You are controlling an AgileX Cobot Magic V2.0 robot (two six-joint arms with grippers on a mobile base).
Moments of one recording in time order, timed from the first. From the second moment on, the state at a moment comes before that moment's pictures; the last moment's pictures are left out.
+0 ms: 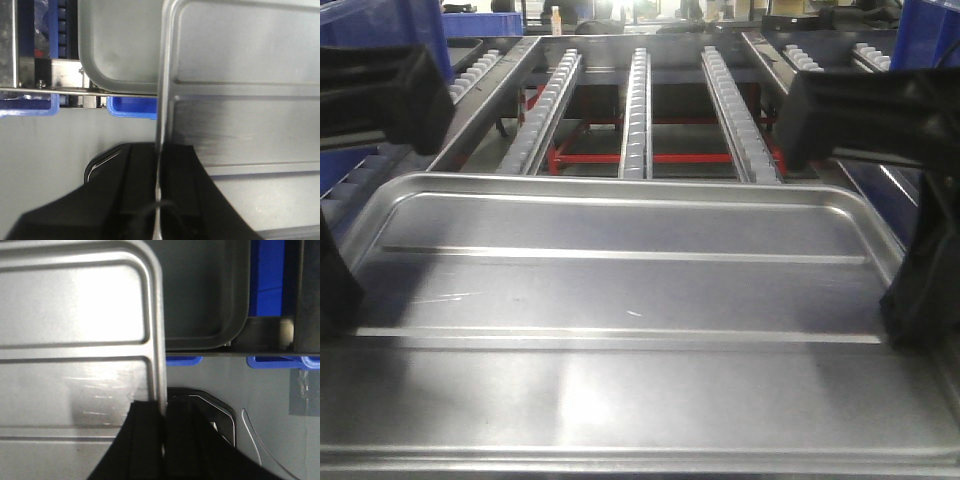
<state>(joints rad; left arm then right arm) -1.19 1.15 -0.81 0.40 0.97 -1.30 1.01 1.13 -0.75 -0.36 0.90 1.30</state>
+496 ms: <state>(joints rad) -1.19 1.15 -0.81 0.40 0.97 -1.30 1.01 1.13 -0.75 -0.36 0.90 1.30</state>
